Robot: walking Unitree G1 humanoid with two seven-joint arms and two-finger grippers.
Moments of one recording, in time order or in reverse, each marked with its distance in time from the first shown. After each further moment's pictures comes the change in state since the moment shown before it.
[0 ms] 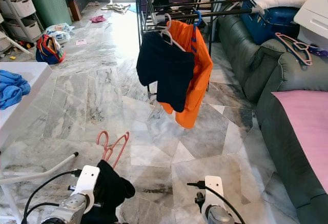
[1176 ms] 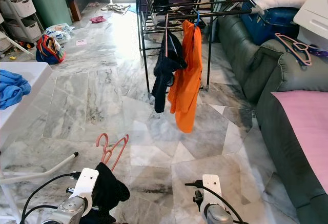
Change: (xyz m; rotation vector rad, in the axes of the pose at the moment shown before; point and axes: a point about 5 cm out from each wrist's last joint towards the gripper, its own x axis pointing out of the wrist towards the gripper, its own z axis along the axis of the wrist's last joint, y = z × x) left arm -0.002 0.003 -0.007 0.034 0.008 0.007; right arm 0.000 0.003 0.001 -0.045 -0.018 0.016
